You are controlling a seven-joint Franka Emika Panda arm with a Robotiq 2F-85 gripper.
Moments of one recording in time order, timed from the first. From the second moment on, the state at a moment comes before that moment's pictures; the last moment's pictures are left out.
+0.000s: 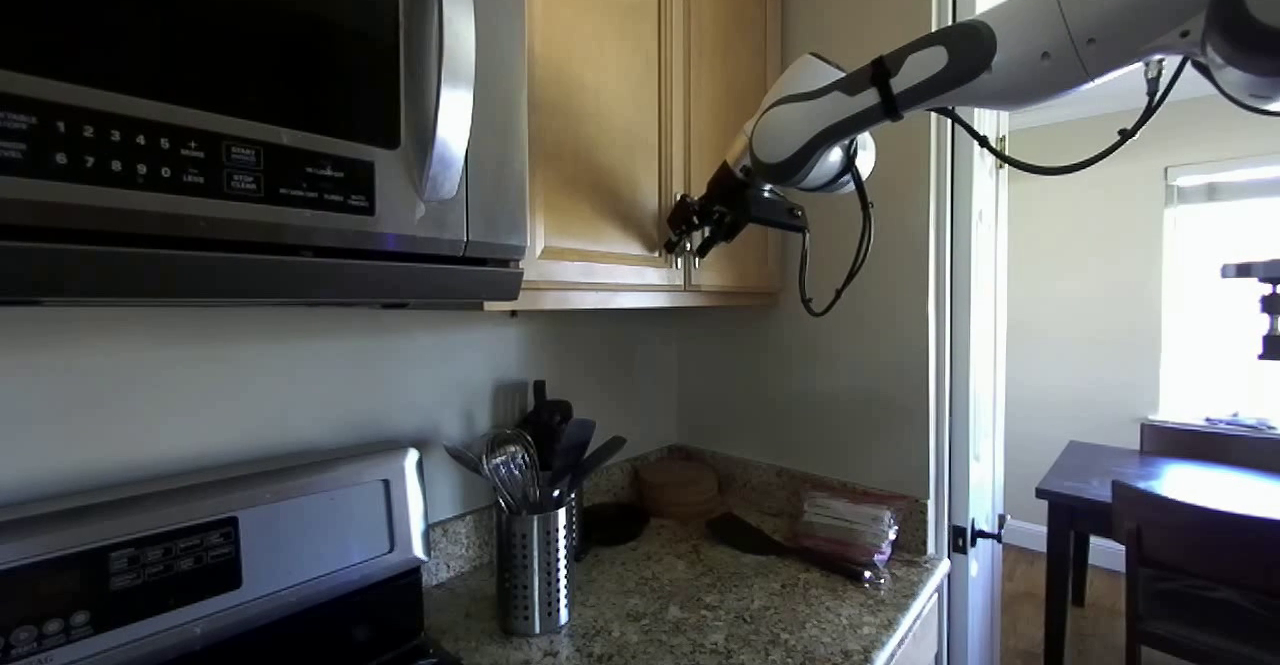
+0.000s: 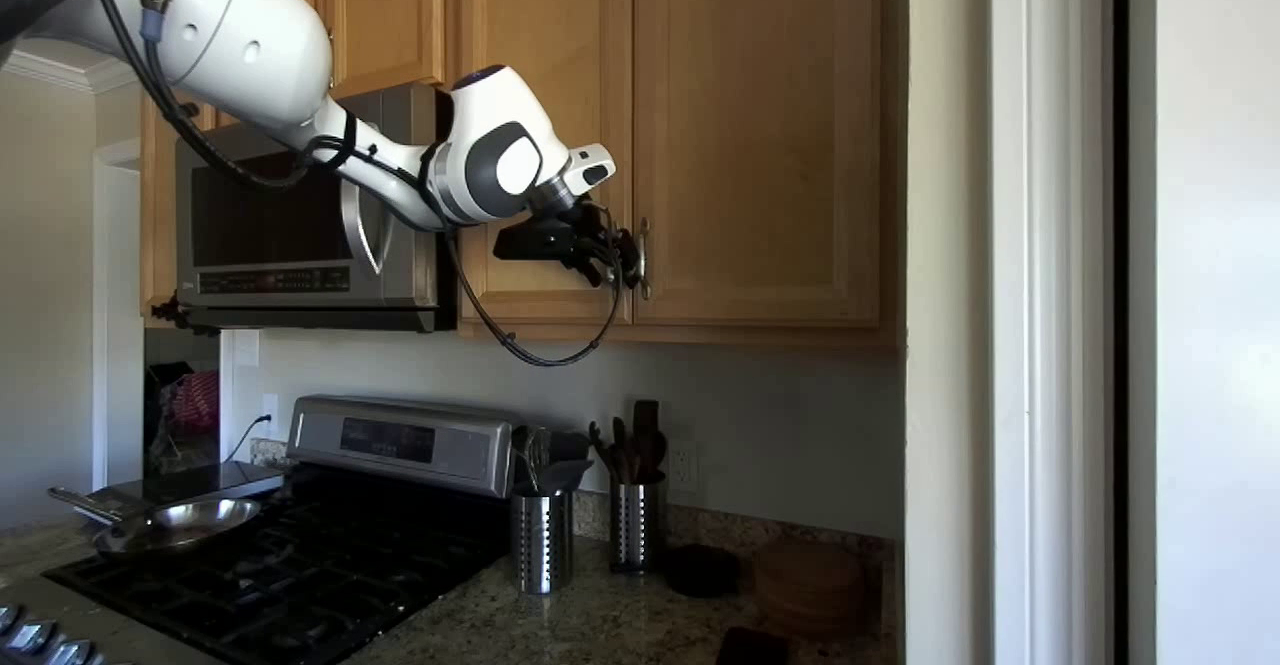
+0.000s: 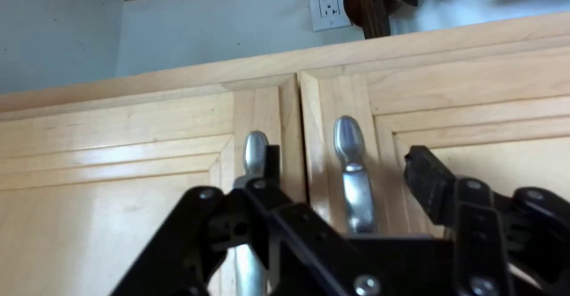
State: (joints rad) arm -0.08 0.05 -0.02 -1.76 0.00 2.71 0.08
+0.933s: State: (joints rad) arm -0.07 0.00 -0.02 -1.77 -0.05 2.65 0.00
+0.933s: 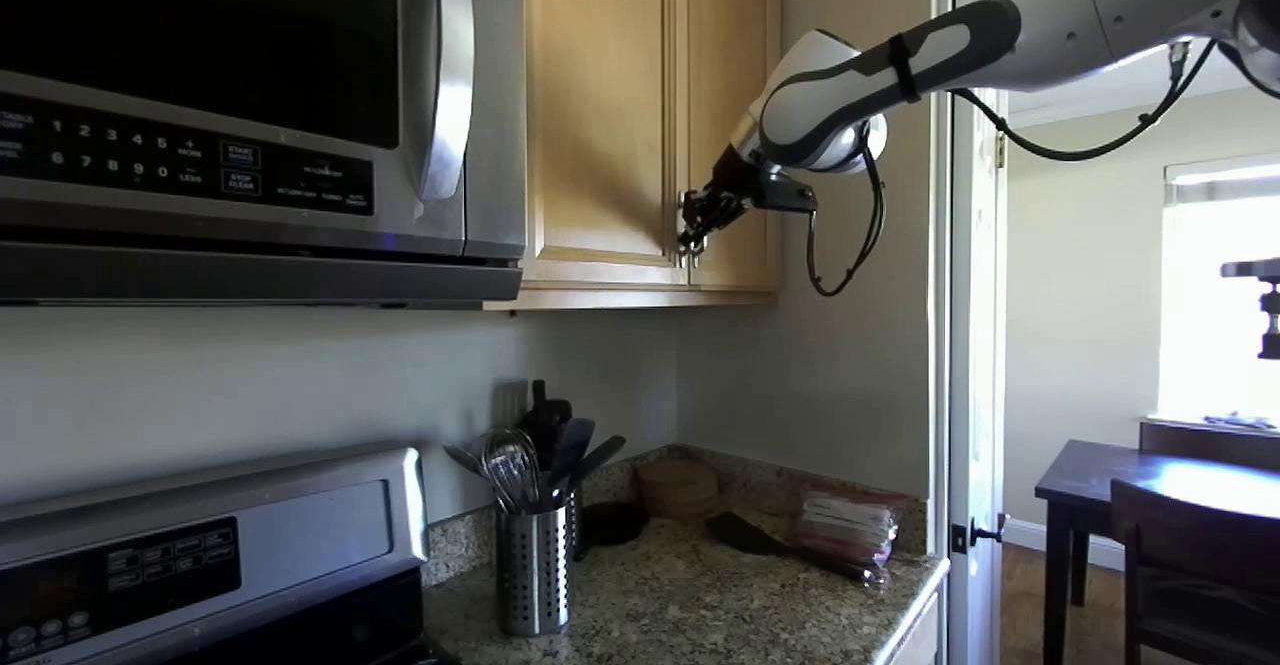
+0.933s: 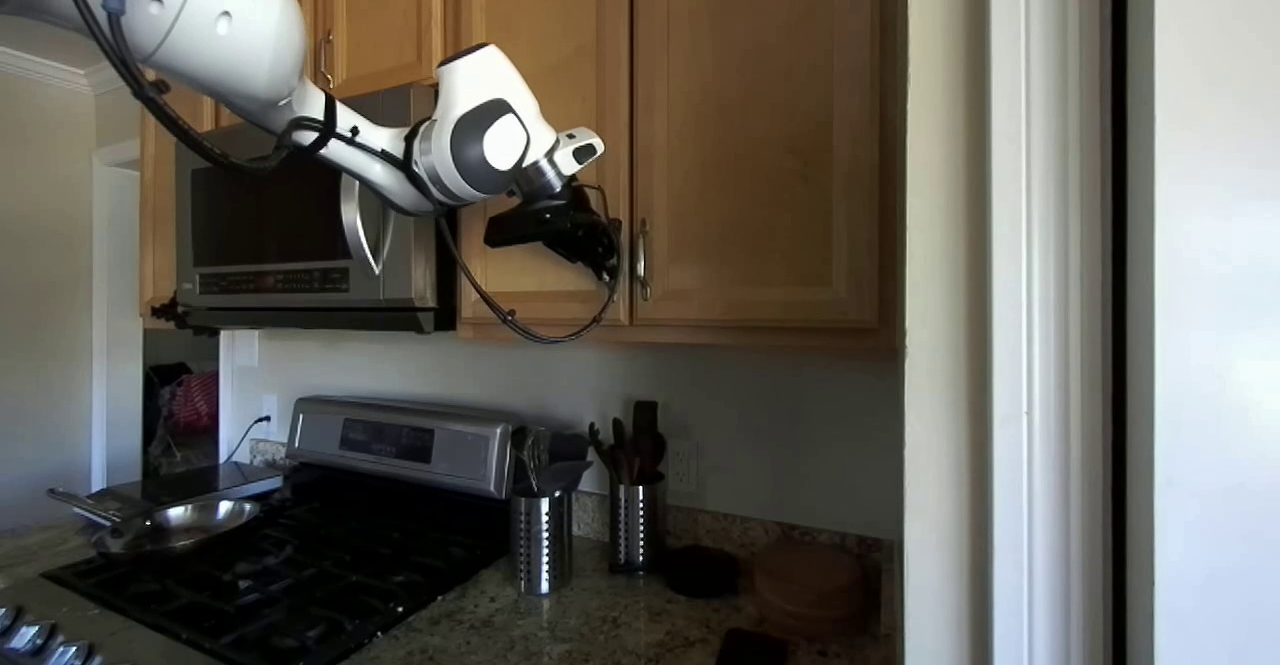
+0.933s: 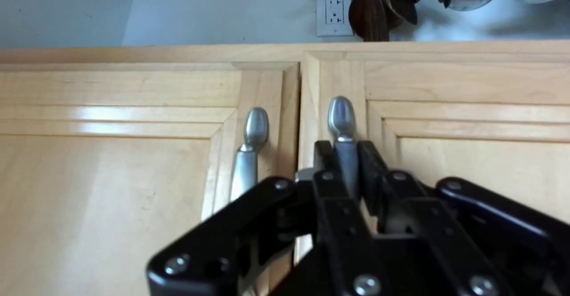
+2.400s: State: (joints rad) arm 0.14 -0.64 0.05 -2.20 0.13 2.12 -0.11
